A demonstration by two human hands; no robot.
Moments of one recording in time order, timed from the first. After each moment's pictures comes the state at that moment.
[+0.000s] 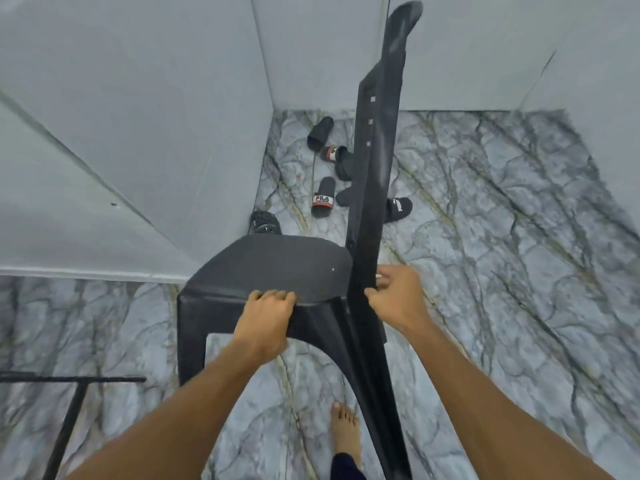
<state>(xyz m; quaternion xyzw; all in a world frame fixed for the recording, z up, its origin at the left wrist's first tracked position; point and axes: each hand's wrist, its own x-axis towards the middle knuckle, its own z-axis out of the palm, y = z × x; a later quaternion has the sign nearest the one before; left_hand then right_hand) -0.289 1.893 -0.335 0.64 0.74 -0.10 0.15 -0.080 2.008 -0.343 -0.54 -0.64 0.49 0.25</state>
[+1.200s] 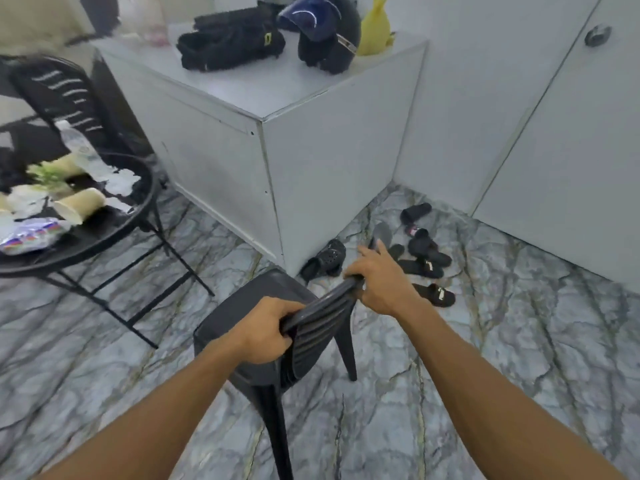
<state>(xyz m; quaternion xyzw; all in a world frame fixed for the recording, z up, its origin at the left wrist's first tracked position) -0.058 1.739 -0.066 0.41 0.83 0.26 0.27 0.015 1.989 -0.059 -0.02 -0.99 0.11 0.03</state>
